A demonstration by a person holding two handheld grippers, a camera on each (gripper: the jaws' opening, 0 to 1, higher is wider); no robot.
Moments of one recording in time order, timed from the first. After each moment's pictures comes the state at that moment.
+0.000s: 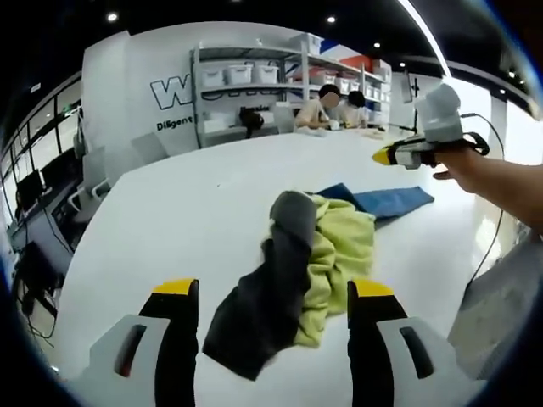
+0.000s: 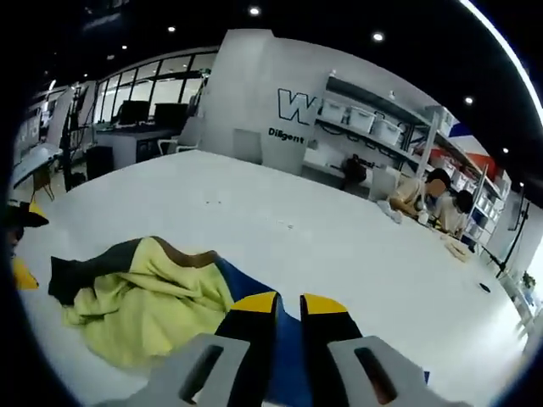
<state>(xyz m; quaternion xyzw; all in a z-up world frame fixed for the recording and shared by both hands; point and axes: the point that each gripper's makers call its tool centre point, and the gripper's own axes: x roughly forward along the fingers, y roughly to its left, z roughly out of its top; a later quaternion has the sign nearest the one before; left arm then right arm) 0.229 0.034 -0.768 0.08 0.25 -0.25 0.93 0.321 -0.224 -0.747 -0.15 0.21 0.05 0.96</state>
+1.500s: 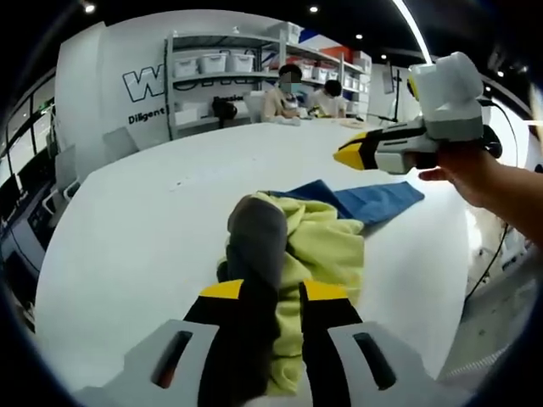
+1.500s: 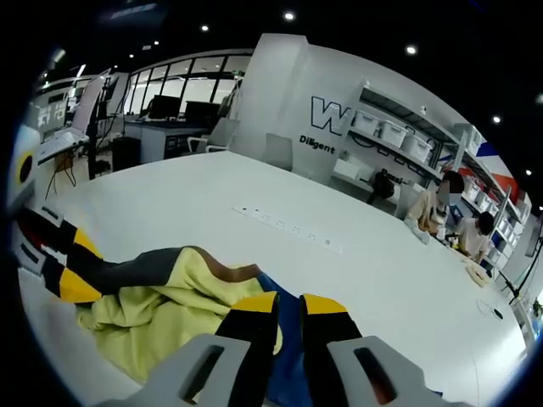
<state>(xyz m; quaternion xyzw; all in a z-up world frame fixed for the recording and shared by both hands) 0.258 -0.026 -0.794 0.09 0.28 -0.32 0.90 0.328 -0.184 -0.749 -0.17 0.20 0.10 0.96</state>
